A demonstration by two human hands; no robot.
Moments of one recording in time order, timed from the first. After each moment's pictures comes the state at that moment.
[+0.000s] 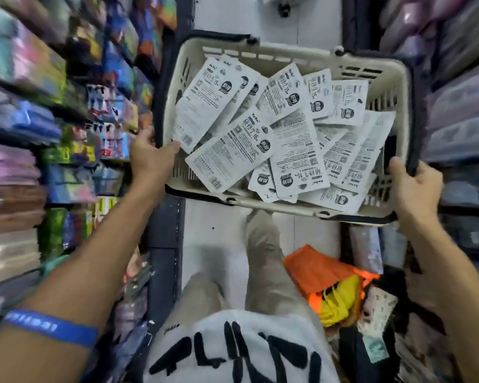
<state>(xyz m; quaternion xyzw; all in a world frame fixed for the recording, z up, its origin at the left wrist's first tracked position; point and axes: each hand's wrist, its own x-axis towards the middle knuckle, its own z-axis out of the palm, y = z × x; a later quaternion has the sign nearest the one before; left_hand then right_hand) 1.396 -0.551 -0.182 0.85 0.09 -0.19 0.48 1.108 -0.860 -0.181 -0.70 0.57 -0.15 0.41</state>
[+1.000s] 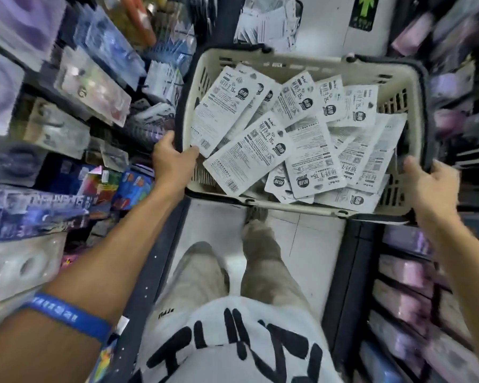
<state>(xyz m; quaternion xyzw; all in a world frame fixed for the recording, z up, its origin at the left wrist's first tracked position) 2.153 -1.095 -0.206 0.83 0.16 -0.15 0.51 1.953 -1.471 -0.185 -0.75 0.50 -0.10 0.43</state>
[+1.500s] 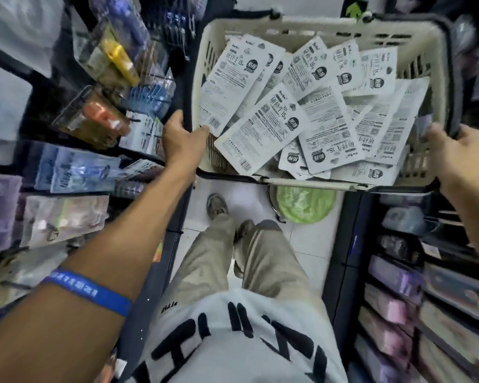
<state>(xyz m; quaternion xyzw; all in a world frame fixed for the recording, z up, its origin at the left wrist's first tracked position) 2.398 -1.244 -0.210 0.81 0.17 -0.19 0.53 2.195 -1.643 -0.176 -0.77 0.50 -0.12 0.38</state>
